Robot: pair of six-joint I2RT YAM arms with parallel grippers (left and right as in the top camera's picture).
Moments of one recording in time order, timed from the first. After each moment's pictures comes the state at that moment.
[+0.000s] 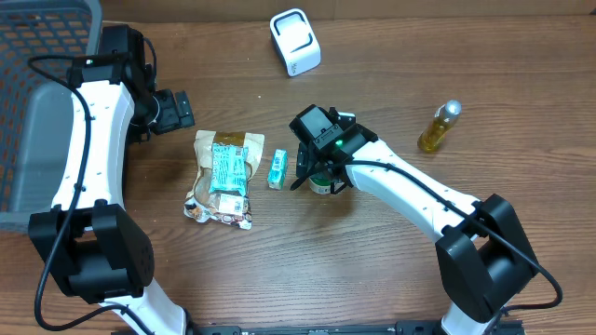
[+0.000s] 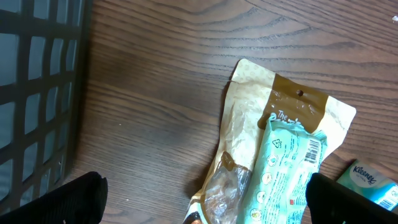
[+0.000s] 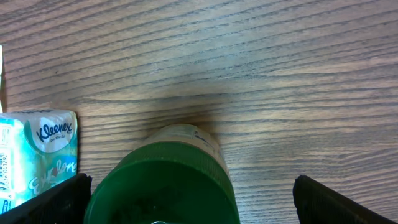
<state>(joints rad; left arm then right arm) 0.10 1.88 1.73 -1.22 -0.01 -0.23 0.66 1.86 1.37 -0.83 0.23 0.77</state>
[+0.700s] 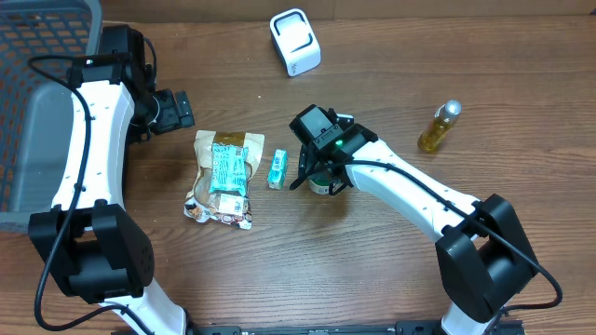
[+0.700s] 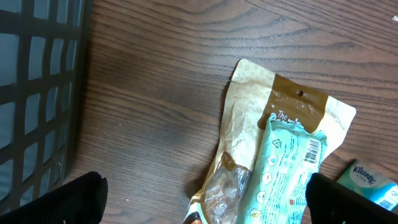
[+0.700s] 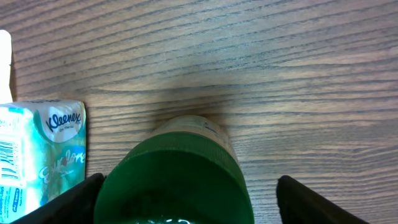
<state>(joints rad) 0.10 1.88 1.73 -1.22 -0.01 -0.23 0.66 1.86 1.37 -0.83 0.19 0.77</state>
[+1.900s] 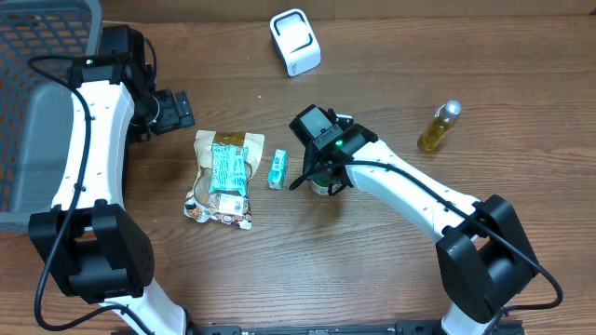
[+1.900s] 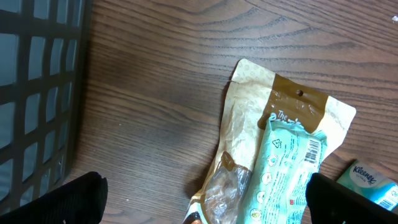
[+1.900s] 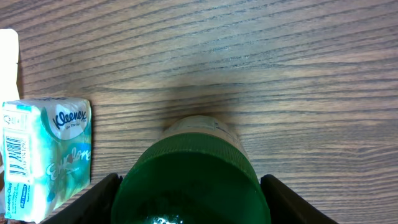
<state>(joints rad) 0.10 1.88 1.73 -1.22 -0.01 -0.23 0.66 1.86 1.36 -0.83 0.18 0.77</state>
